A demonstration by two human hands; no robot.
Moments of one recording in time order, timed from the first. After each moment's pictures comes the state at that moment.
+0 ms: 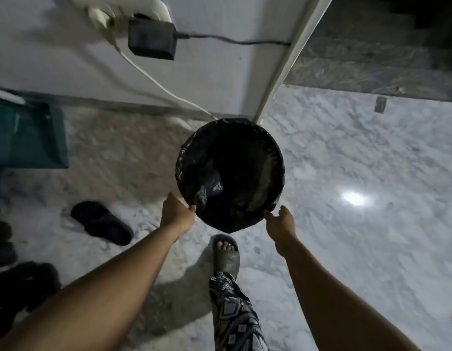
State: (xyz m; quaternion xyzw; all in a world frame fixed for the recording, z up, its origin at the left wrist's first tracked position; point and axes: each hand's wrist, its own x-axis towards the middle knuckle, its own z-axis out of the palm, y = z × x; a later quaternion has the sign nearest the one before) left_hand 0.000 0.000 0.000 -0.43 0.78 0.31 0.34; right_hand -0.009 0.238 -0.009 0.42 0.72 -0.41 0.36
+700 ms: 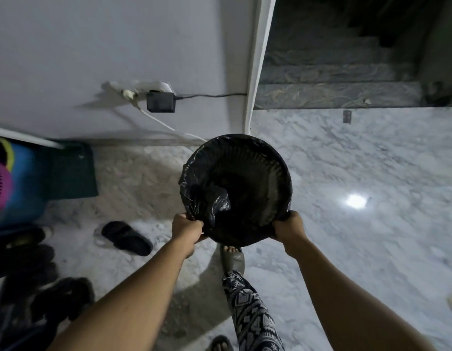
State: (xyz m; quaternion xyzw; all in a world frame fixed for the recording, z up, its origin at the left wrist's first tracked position) left_hand 0.017 0.042 0.141 -0.54 0.61 0.53 0.24; right_hand 0.003 0.286 0.115 0.42 0.68 -0.51 0.33
